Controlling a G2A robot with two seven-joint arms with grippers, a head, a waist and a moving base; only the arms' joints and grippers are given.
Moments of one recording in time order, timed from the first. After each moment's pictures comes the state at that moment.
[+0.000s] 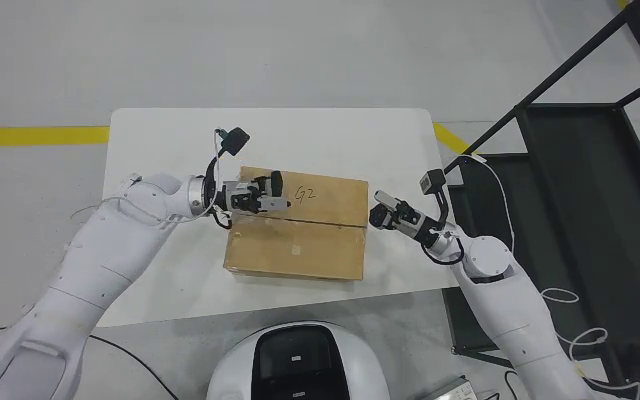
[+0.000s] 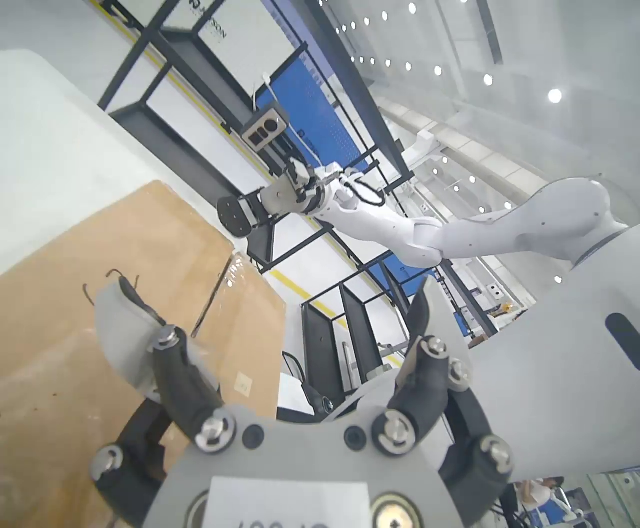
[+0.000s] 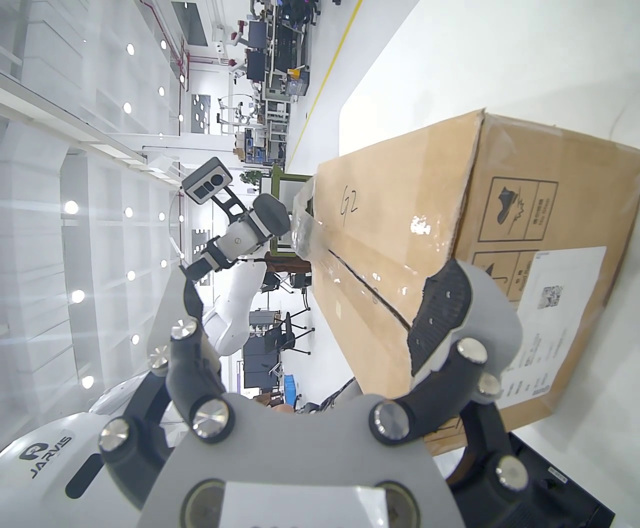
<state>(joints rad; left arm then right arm) 0.67 -1.04 -0.73 -1.17 -0.43 -0.84 -0.98 -1.42 -1.05 1.40 -1.50 0.39 -0.32 0.79</state>
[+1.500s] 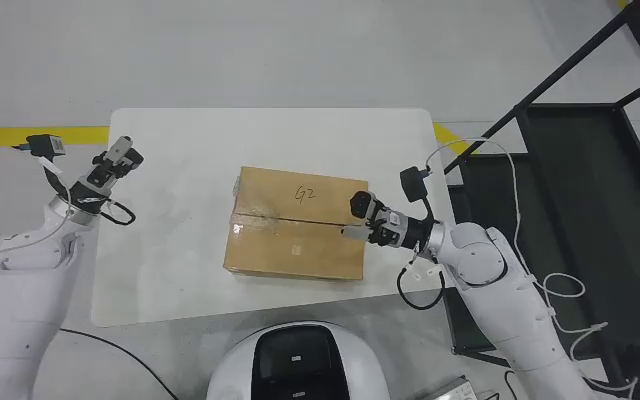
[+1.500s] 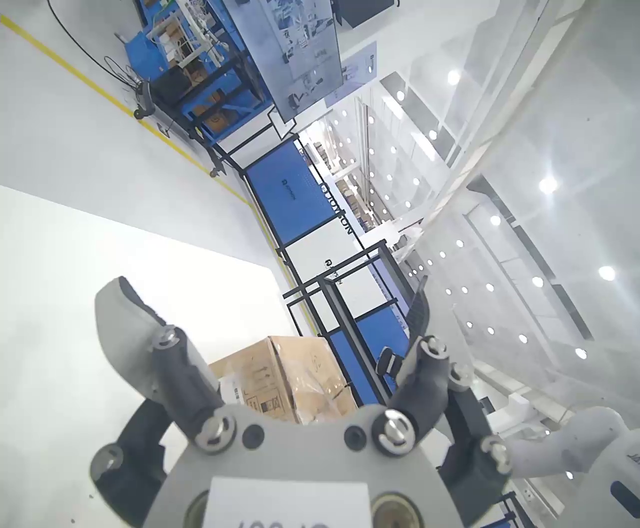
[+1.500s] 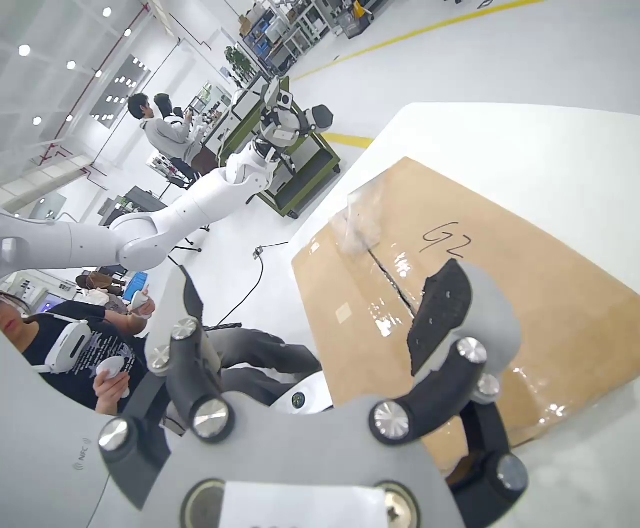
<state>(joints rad) 1.01 -0.91 -1.29 -1.09 -0.33 -0.77 -0.54 -1.42 -1.05 1.38 -1.76 -0.15 -0.69 0.67</state>
